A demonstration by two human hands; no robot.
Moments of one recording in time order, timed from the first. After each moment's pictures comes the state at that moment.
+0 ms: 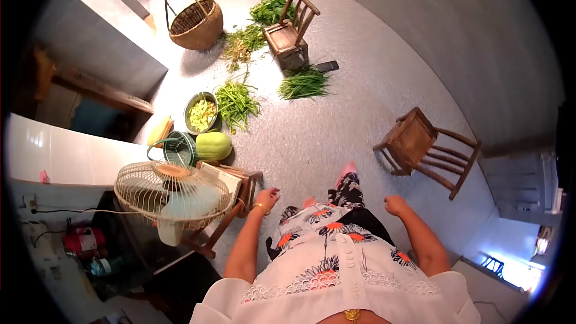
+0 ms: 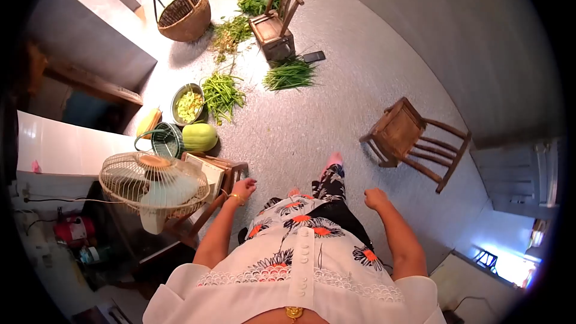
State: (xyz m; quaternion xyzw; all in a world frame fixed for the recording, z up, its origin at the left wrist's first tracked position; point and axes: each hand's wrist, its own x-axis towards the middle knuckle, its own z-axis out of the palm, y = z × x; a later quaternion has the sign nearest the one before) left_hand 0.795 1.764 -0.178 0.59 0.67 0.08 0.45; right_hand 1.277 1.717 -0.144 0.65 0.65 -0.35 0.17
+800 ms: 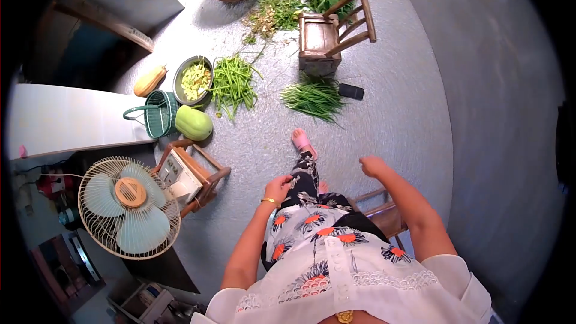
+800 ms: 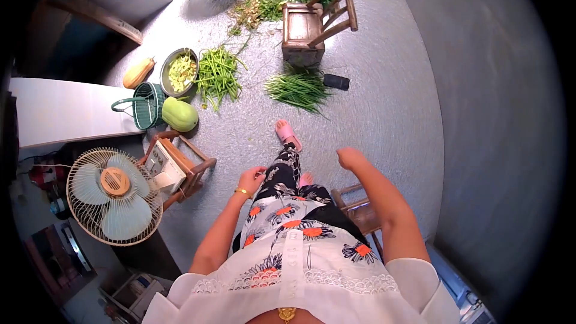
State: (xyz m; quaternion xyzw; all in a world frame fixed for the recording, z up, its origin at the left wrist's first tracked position) left_hand 0.971 2.016 -0.172 0.37 0.76 0.26 0.47; right_hand 1.250 2.223 -0.180 0.40 0.82 -0.30 0.27
